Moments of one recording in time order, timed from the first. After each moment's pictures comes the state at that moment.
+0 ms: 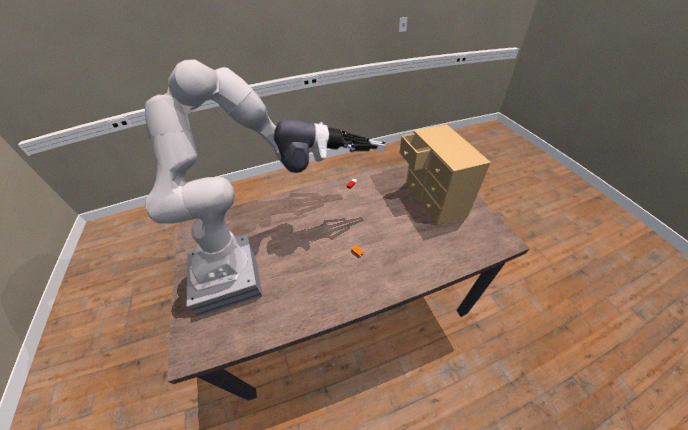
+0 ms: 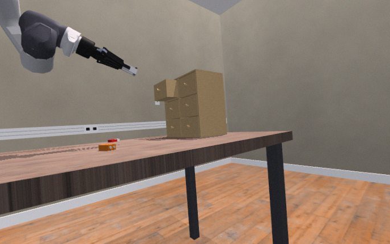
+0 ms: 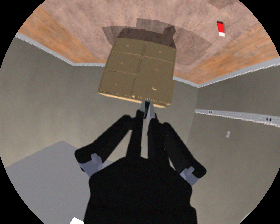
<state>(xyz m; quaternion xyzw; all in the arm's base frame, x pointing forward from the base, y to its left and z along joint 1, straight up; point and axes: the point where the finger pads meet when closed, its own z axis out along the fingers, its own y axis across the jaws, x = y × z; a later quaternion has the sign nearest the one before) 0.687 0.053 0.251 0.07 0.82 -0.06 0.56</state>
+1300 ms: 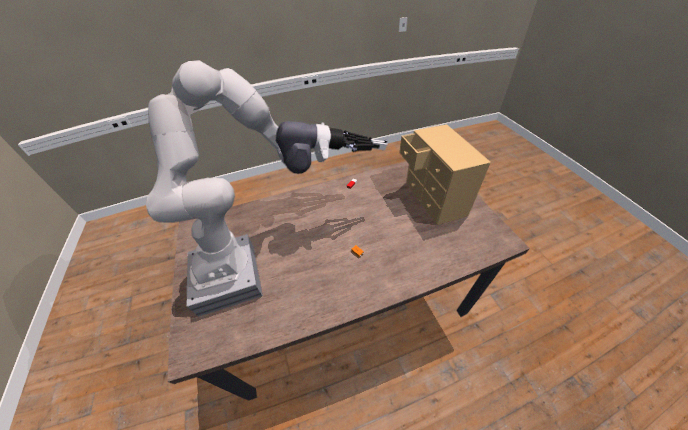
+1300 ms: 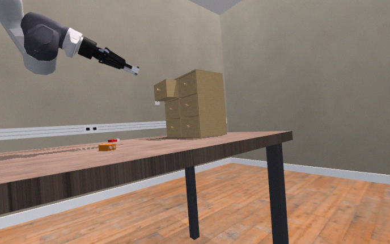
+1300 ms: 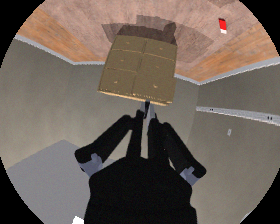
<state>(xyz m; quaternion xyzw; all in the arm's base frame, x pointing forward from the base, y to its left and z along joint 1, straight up) 0.695 0.050 0.254 0.08 0.81 -0.06 0.57</state>
